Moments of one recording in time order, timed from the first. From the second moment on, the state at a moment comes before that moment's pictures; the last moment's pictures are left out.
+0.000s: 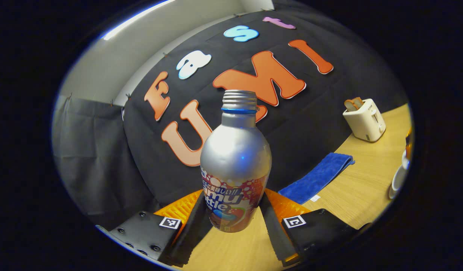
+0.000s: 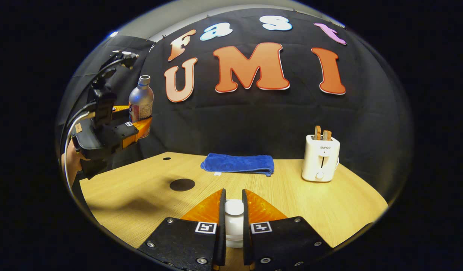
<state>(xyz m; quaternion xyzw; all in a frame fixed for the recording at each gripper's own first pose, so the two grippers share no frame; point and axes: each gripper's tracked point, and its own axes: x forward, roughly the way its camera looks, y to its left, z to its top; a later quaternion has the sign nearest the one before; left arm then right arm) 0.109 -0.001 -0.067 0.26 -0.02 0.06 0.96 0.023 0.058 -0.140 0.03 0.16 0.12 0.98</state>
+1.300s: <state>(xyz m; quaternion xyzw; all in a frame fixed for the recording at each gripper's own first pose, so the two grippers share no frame) 0.153 -0.023 -0.168 -0.02 0.11 0.02 0.99 0.034 0.063 -0.191 0.01 0.19 0.13 0.97</state>
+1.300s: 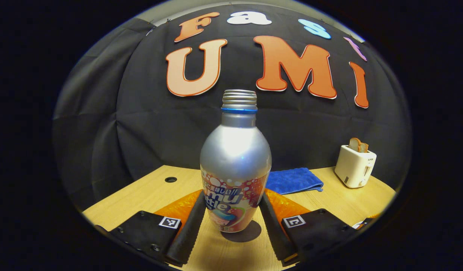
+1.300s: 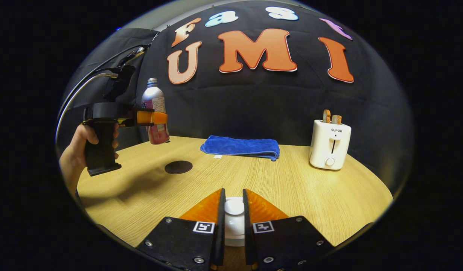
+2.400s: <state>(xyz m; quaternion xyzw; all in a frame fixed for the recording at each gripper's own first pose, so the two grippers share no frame) 0.183 -0.047 -0.269 -0.08 0.22 -0.03 0.97 0.036 0.032 -0.150 -0.01 0.15 0.11 0.98</state>
